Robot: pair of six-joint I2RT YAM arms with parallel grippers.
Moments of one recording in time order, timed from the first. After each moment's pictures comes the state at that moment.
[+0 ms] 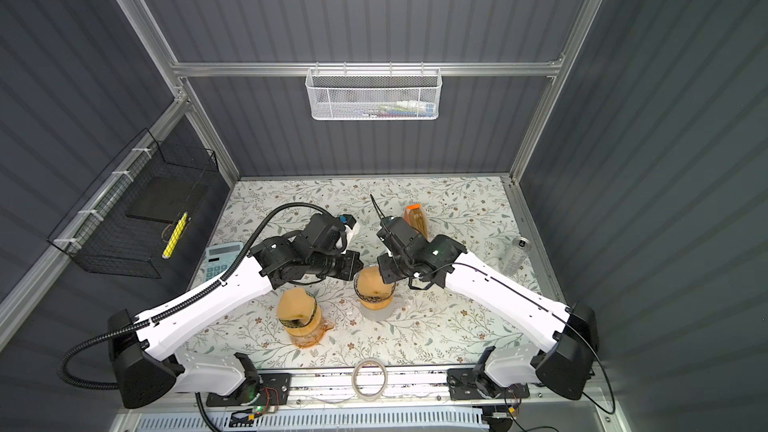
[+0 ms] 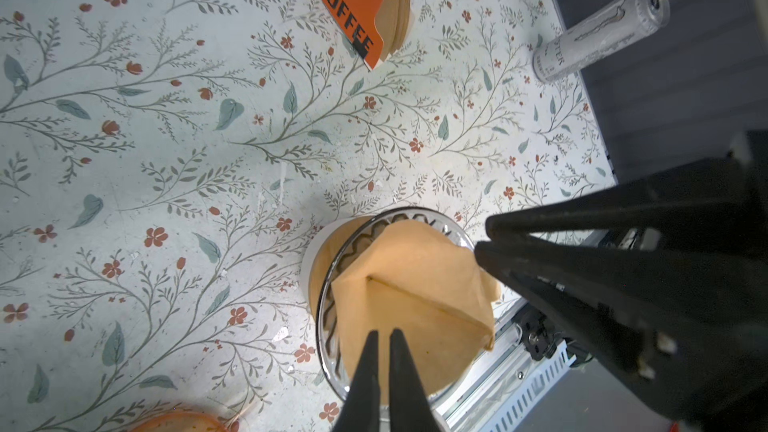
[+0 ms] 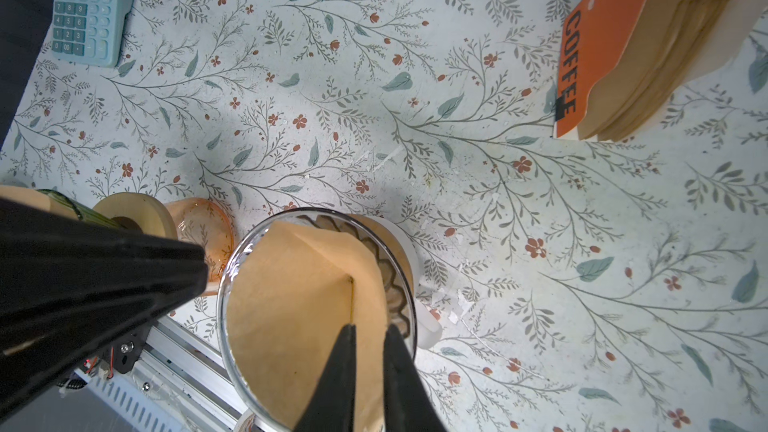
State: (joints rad) left arm -0.88 1.36 1.29 -0.78 0.08 -0.53; right arm 0.86 1.33 1.26 -0.88 0.07 0.46
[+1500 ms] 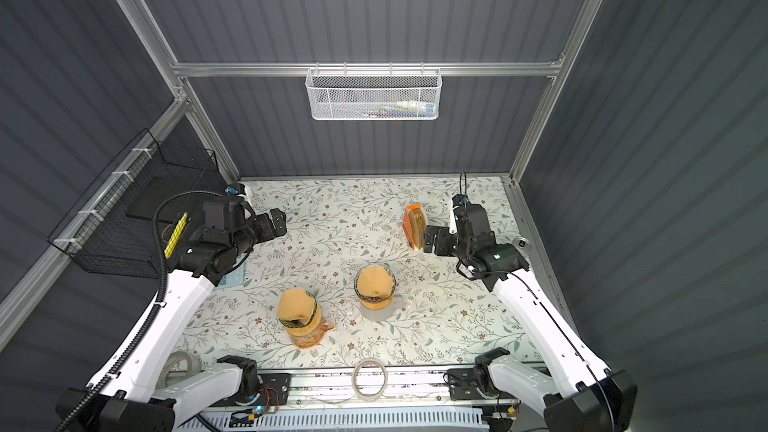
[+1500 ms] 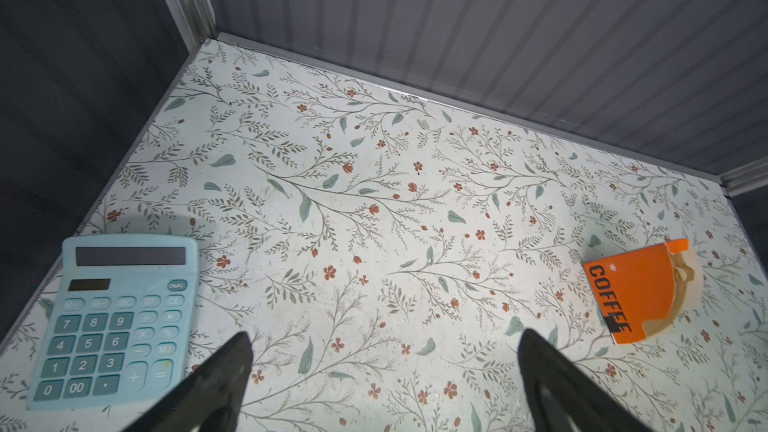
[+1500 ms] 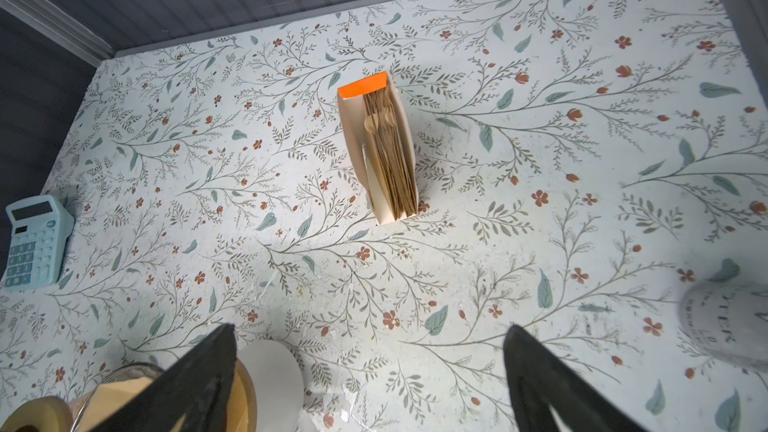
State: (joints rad) left arm -0.19 1.08 1.10 -0.60 -0.12 -0.34; right arm 0.34 1.07 1.01 -0.63 0.02 0.35
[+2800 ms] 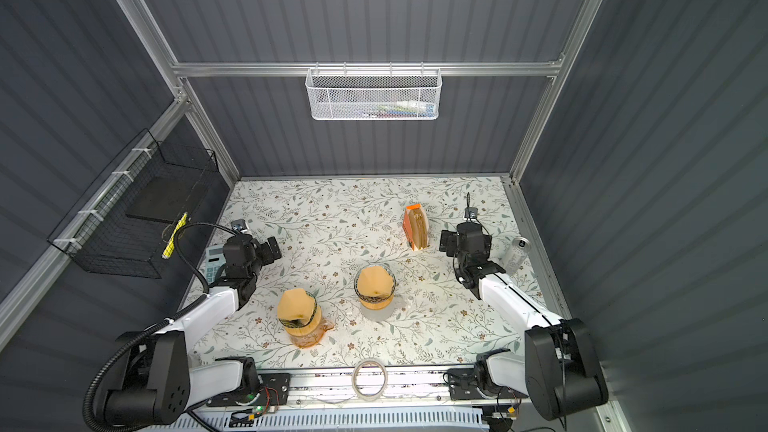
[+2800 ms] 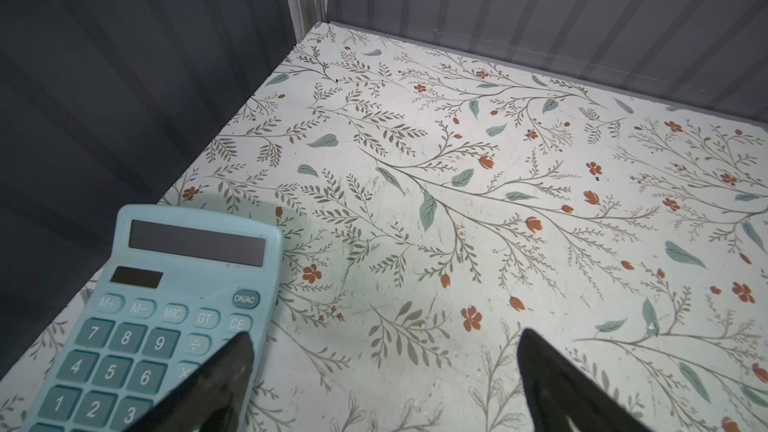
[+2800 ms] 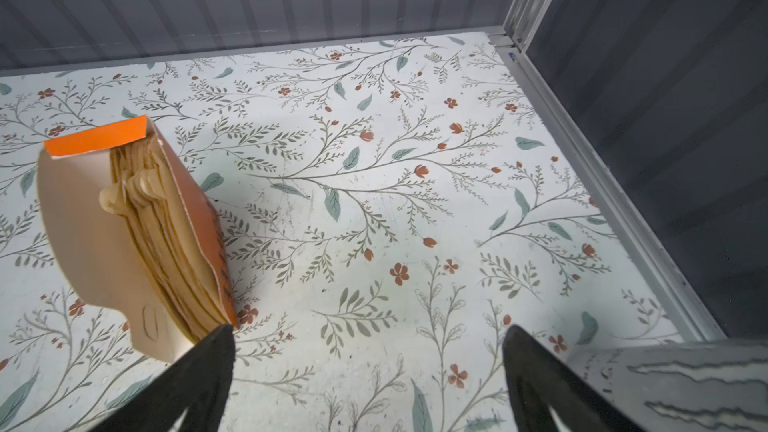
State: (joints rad) left arm -0.05 1.25 0.49 0.26 -0.27 -0.19; right arm 0.19 1.24 0.60 0.11 0.33 0.15
